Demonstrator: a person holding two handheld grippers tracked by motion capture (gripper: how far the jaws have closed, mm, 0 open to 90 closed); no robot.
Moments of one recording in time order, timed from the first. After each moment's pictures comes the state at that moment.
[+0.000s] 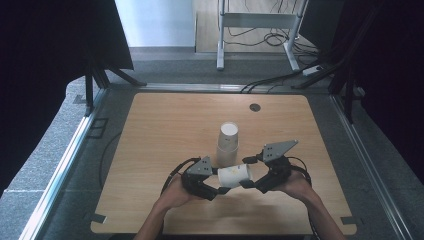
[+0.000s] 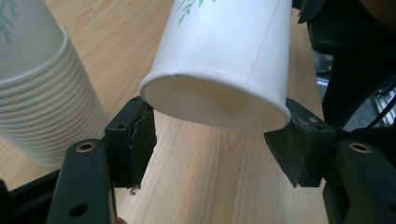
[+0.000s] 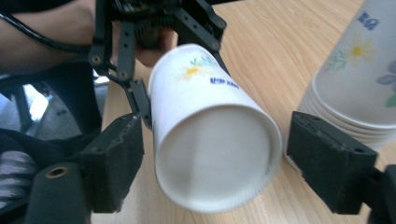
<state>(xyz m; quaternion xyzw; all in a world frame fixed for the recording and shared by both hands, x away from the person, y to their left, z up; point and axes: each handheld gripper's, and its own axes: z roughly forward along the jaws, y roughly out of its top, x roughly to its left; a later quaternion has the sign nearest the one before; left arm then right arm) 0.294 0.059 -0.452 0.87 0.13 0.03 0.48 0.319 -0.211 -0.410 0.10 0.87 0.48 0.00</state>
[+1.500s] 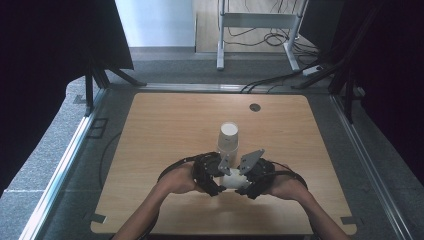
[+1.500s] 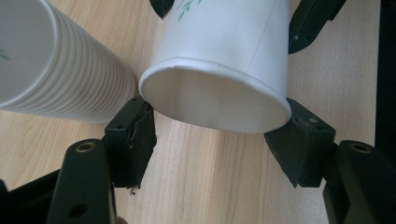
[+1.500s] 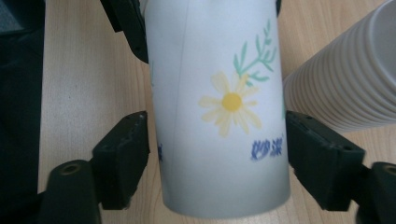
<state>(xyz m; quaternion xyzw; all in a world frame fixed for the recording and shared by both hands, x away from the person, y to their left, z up) 0.304 0.018 -0.411 0.97 0.06 0.08 0.23 0.311 -0.166 -0.422 0.04 0.96 0.28 0.07</state>
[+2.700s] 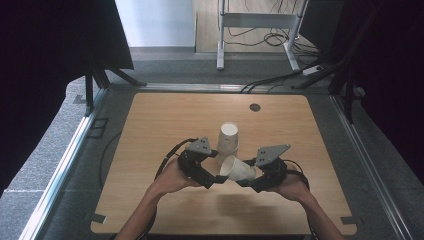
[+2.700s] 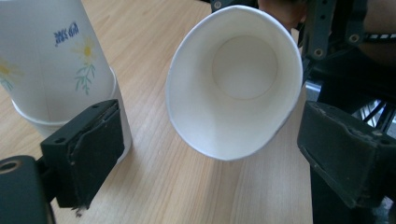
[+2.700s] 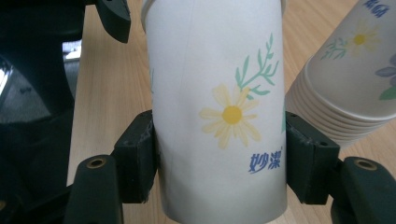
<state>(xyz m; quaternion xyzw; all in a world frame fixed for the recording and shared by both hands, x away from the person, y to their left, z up) 0.317 0.065 -0.399 0.87 0.17 0.00 0.46 0.312 -0.198 -0.412 0.10 0.90 0.43 0.05</state>
